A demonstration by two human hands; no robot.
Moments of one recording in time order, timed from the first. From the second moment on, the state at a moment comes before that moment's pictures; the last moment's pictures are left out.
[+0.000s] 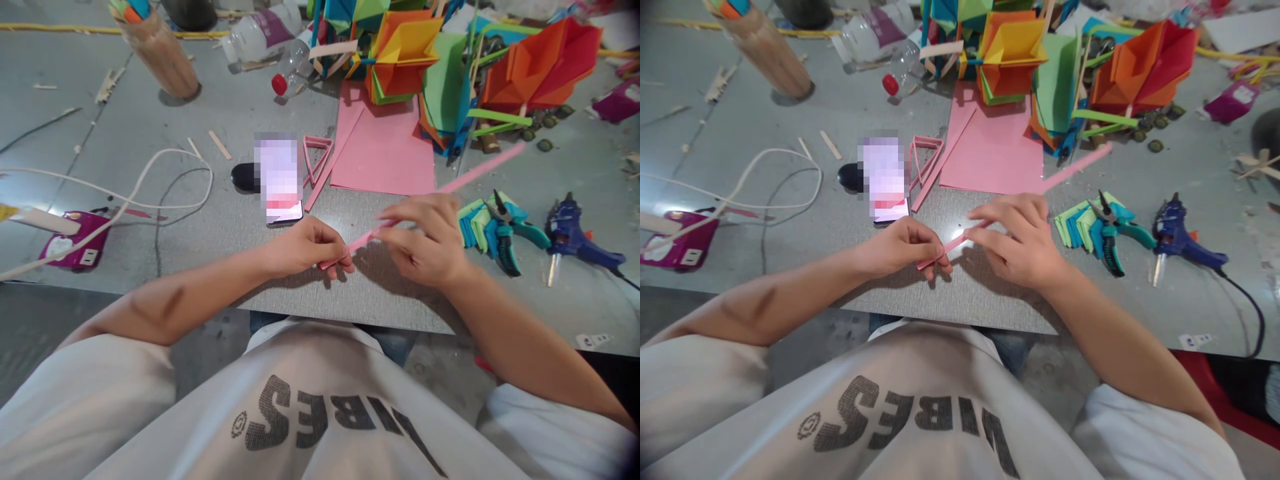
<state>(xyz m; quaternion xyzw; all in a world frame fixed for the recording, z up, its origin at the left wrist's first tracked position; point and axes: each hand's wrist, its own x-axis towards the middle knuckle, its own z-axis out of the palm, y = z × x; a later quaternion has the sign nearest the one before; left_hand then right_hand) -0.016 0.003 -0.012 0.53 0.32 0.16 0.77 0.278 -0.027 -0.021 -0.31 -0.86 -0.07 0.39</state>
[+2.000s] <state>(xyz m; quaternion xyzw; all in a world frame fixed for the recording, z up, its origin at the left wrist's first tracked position) -0.008 -0.019 -0.019 0.70 0.42 0.24 0.52 0.243 -0.032 -0.015 -0.52 -0.46 0.62 0.38</state>
